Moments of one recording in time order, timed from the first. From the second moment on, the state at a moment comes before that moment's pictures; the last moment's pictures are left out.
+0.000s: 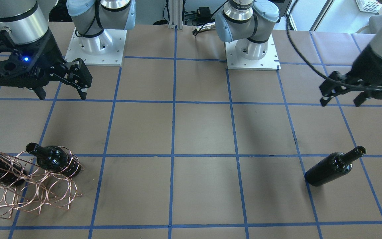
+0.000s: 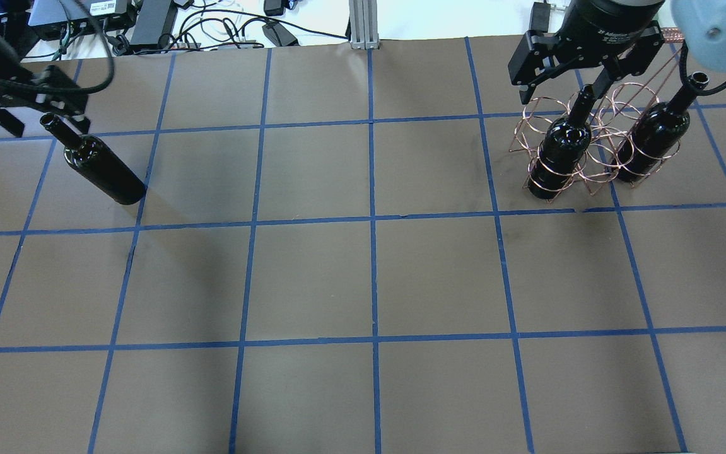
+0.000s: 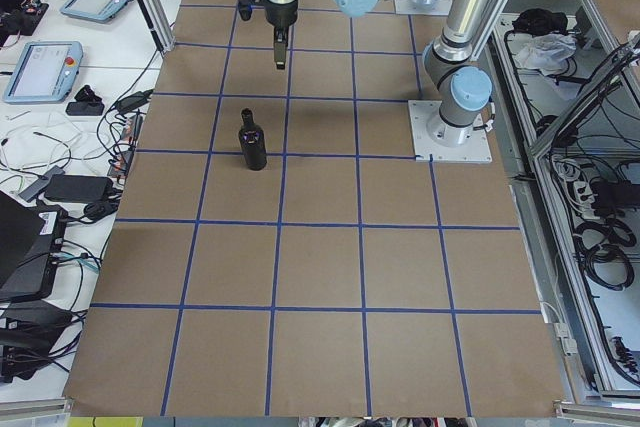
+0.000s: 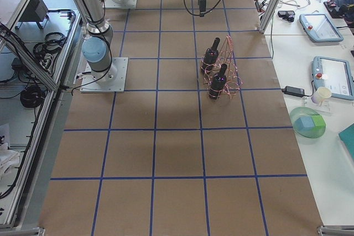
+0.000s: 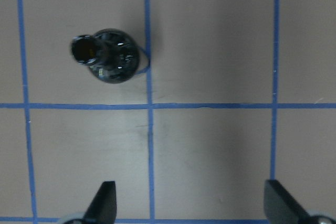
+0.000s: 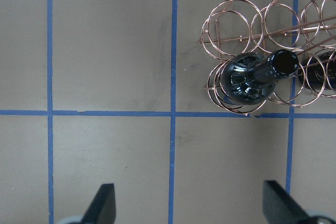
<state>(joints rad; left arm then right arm) -1.17 -1.62 -1.53 -1.51 1.56 0.38 1.55 -1.51 1.48 -1.64 -1.57 -0.04</state>
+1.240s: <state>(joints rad) -1.07 -1.76 -1.58 -1.31 1.50 0.46 1.56 -1.51 1.48 -1.63 -1.57 -0.04</state>
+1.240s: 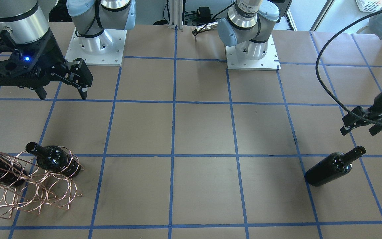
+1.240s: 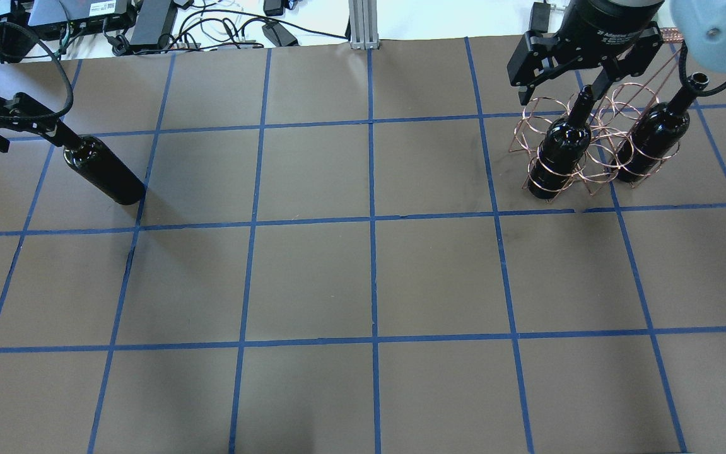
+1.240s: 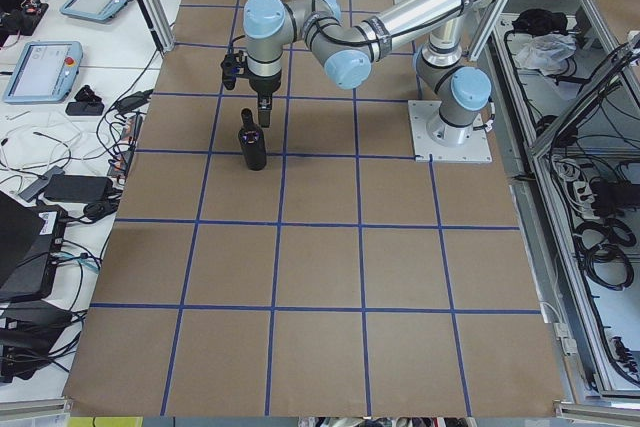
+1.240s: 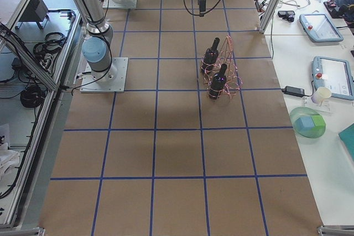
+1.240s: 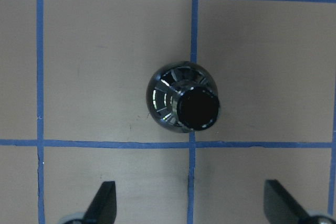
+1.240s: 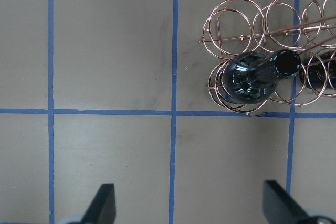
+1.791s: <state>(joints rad) -1.13 -1.85 -1.52 -1.28 1.54 0.41 1.56 -1.52 1.48 -1.63 -1.57 -0.05</state>
